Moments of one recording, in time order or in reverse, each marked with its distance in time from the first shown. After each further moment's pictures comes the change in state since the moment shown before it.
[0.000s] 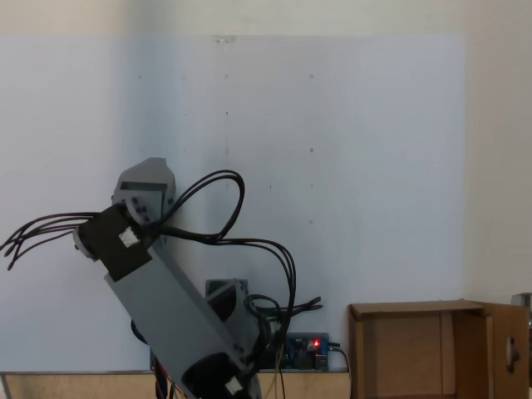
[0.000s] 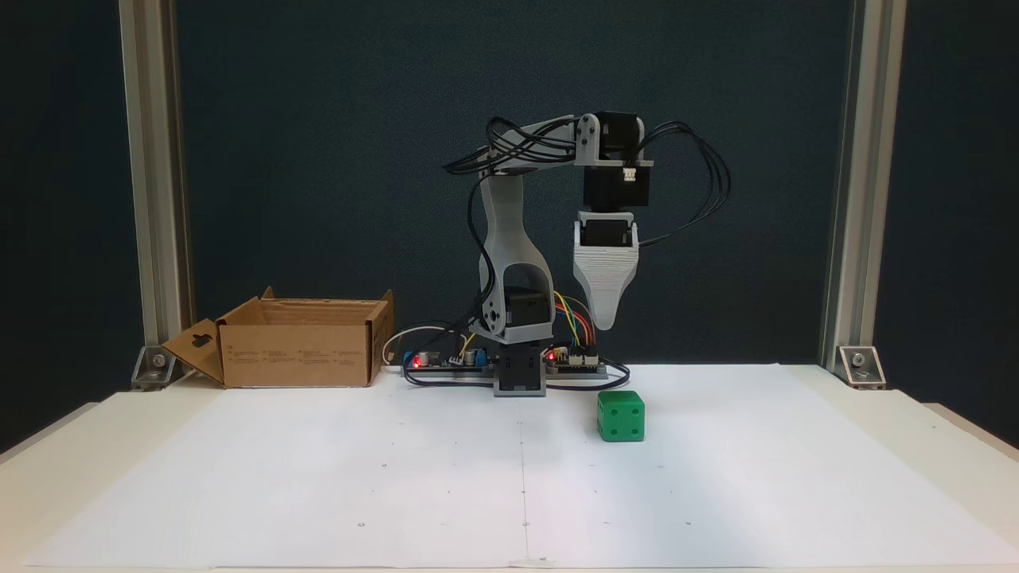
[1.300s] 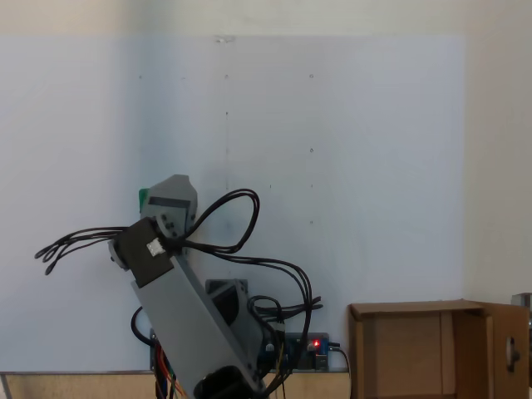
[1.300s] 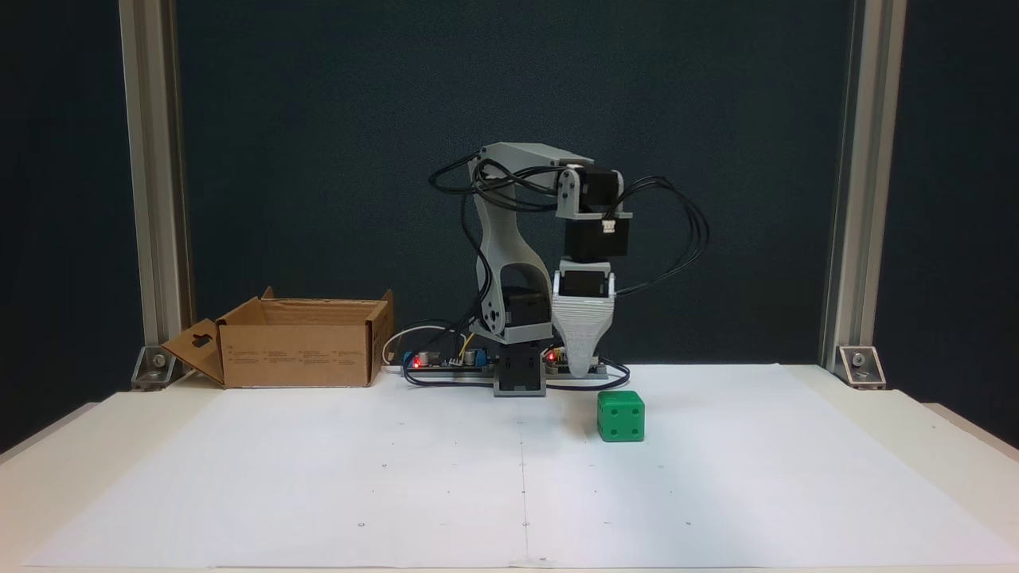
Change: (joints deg) arm 0.6 8.3 24.6 -18.1 2.5
